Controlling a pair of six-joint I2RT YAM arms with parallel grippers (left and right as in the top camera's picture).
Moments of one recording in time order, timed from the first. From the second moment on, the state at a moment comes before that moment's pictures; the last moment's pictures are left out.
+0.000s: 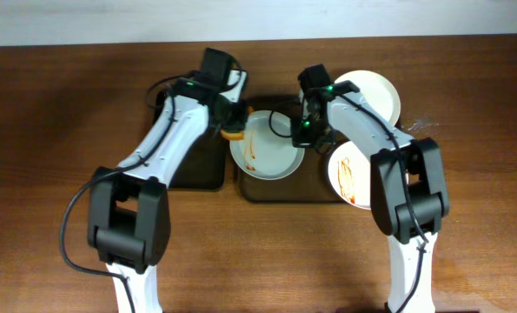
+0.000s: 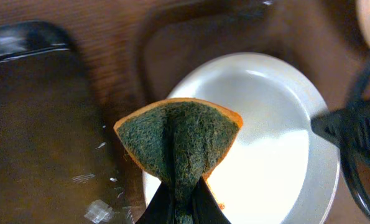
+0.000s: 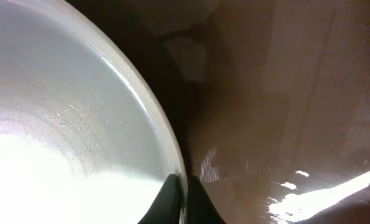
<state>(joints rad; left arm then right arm) -0.34 2.08 1.71 -0.76 0.15 -0.09 0.28 2.25 1.72 -0.90 -0.16 0.26</state>
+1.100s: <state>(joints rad) -0.49 2.33 1.79 -0.52 -0.08 -0.40 0.21 2.25 1.72 -0.87 -0.14 0.34</state>
